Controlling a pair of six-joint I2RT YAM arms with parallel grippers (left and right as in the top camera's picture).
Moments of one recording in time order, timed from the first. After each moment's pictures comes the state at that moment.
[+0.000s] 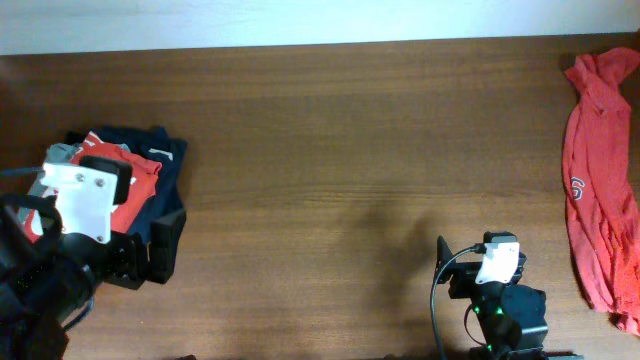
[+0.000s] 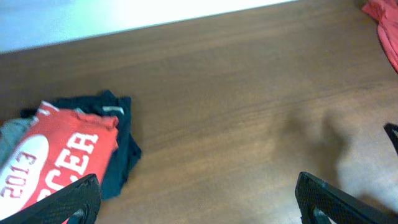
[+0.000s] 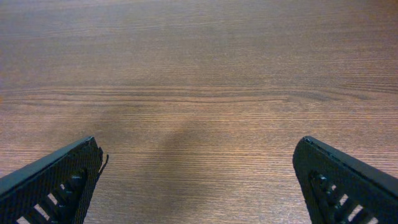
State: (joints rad) left arm 0.29 1.03 1.73 -1.48 0.47 0.36; right arm 0.08 0.02 0.14 -0.48 0.02 0.11
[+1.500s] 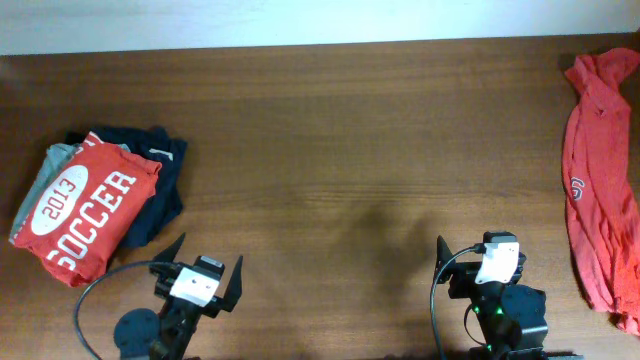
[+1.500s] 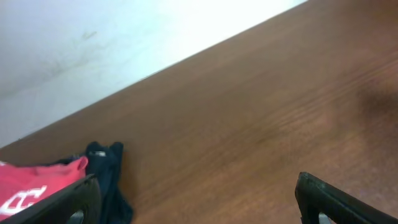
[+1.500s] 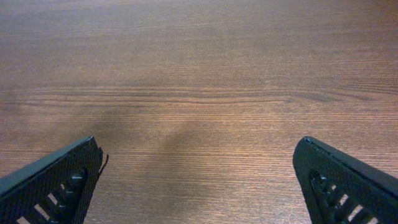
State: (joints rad) left arm 0.10 0.02 0.20 -0.42 0.40 0.40; right arm 0.08 0.02 0.14 -0.47 0.02 0.11
